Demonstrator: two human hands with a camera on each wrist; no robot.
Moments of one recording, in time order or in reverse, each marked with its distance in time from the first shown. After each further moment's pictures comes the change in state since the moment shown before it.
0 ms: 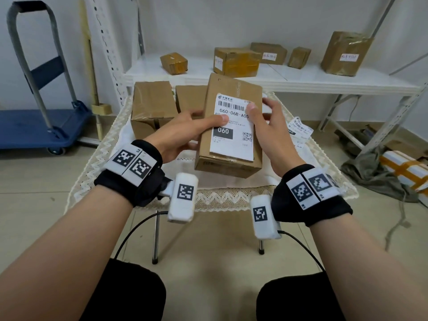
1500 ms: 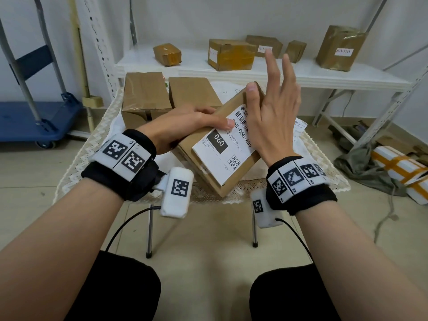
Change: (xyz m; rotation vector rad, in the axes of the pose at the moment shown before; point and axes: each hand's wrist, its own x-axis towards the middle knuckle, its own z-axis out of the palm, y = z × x) left_hand -0.012 0.013 0.008 0.147 -0.172 -0.022; right_hand 0.004 0.000 -0.001 -0.568 0.347 -0.554
